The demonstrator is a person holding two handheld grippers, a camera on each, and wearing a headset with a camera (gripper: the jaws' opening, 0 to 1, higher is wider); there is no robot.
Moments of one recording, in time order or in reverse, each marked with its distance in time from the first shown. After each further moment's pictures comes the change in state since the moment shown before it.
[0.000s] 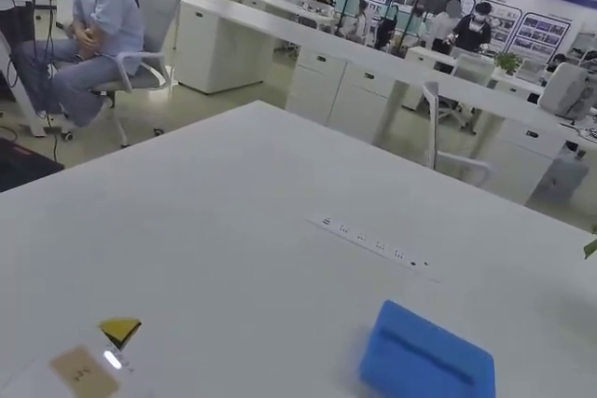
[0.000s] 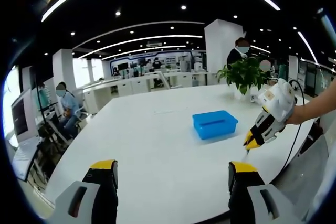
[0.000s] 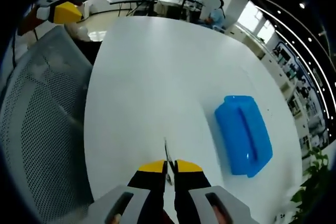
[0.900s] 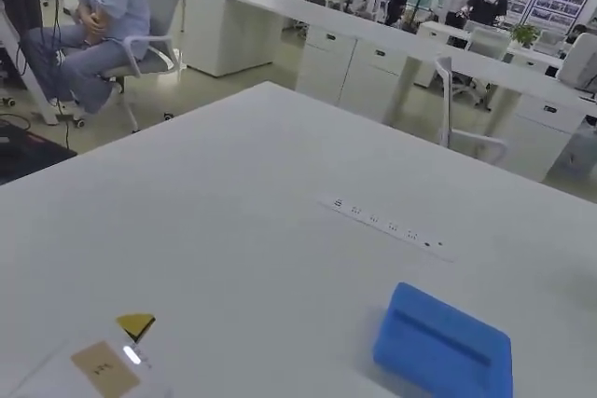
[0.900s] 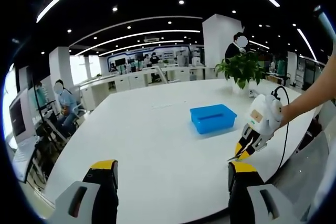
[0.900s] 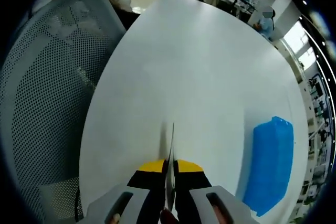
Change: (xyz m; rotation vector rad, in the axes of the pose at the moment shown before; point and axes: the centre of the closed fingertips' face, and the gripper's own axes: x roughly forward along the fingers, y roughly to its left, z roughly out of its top) left arm 0.006 -0.006 -0.008 0.011 0.047 -0.022; right arm 0.042 0.027 -0.013 -0.287 0.110 0.193
